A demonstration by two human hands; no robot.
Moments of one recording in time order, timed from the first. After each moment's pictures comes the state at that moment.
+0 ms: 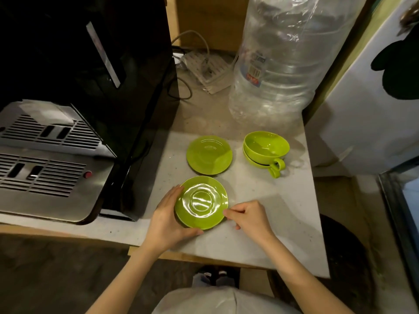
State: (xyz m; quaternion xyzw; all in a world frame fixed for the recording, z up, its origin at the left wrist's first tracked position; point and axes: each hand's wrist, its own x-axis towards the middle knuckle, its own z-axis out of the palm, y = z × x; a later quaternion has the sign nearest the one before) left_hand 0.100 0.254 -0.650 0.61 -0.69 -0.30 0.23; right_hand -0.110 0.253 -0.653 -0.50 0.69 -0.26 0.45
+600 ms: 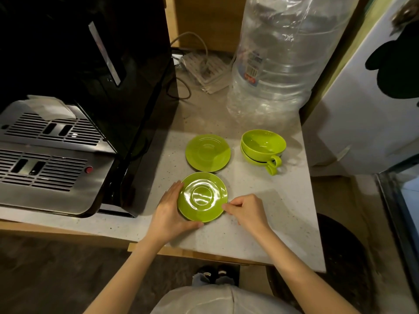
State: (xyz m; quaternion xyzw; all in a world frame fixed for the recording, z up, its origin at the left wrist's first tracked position) left_hand 0.095 0.250 -0.654 0.62 -0.71 -0.29 0.19; right_hand -0.109 0.249 -0.658 -0.51 0.72 -0.24 0.41
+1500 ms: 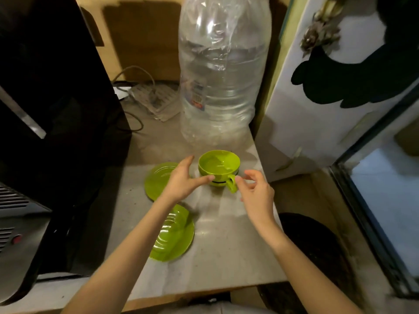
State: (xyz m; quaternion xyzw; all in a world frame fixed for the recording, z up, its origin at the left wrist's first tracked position) left_hand -0.028 0.130 -0.593 0.55 -0.71 -0.40 0.20; right_hand -0.181 0.217 -0.604 -0.38 0.76 -0.48 0.23
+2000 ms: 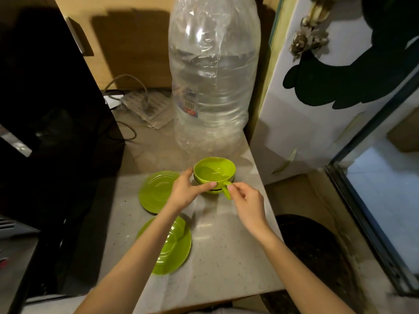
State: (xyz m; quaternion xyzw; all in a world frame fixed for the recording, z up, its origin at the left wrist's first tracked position) left_hand -0.047 0.125 -0.606 0.53 -0.66 -0.47 0.24; right_hand -0.183 0.213 -0.615 -0.41 0.73 -0.46 0.29
